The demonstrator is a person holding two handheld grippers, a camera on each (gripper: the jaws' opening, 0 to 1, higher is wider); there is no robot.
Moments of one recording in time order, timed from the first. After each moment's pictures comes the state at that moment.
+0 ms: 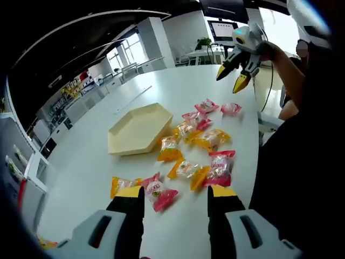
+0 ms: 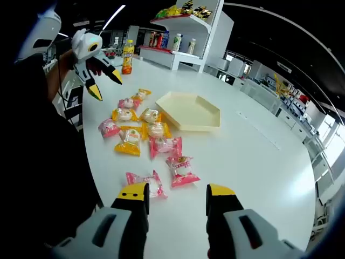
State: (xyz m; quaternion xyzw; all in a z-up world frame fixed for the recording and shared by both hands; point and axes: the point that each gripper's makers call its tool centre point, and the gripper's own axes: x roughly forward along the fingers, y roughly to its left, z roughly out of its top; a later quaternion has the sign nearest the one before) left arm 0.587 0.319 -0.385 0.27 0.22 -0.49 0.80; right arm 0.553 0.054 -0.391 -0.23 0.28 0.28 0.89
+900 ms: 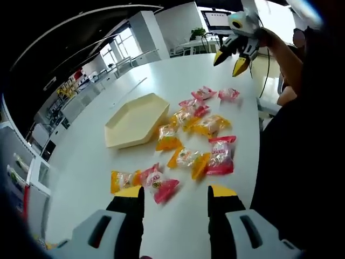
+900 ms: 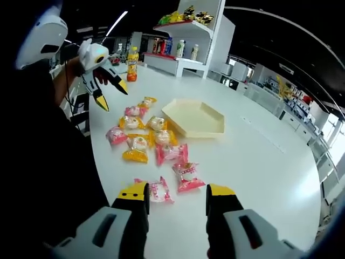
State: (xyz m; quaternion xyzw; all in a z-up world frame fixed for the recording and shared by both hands) left arm 0.589 0.330 -0.404 0.33 0.25 -0.48 0.77; right arm 0.549 0.061 -0.379 -0.20 0.26 0.30 0.90
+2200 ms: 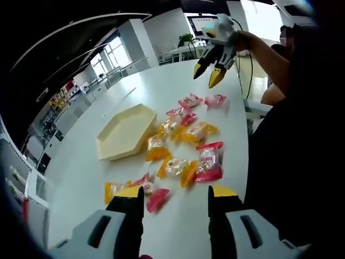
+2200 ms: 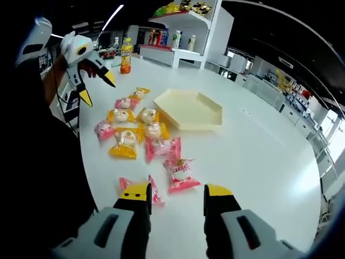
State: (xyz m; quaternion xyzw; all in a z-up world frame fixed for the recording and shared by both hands) left arm 0.574 0.315 -0.399 0.34 0.22 -0.52 0.75; right arm 0.572 0.057 -0.399 -0.21 0.29 0.28 0.89
